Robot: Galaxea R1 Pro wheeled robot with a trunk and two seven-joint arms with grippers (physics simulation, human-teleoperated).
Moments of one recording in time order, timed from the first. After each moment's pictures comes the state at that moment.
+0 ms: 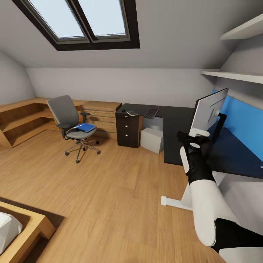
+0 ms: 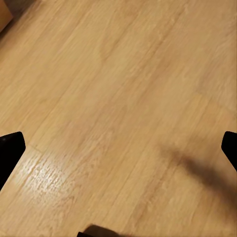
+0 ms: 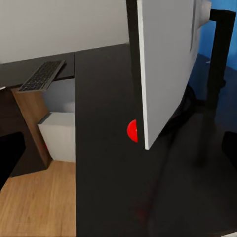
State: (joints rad) left arm -0.21 -0.02 0.16 -0.21 0.13 -0.44 0.01; right arm -1.00 0.09 -0.25 -0.94 0.10 0.27 -0.30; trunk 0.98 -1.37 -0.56
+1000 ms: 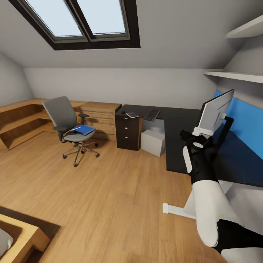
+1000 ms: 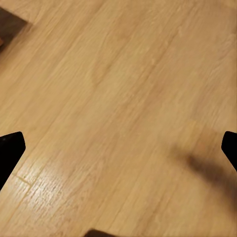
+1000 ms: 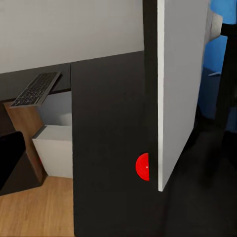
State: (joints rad) left arm -0.21 -0.02 0.16 -0.21 0.13 -0.46 0.01; right arm -0.99 0.07 -0.25 -0.96 0.10 0.26 -0.30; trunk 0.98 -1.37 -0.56
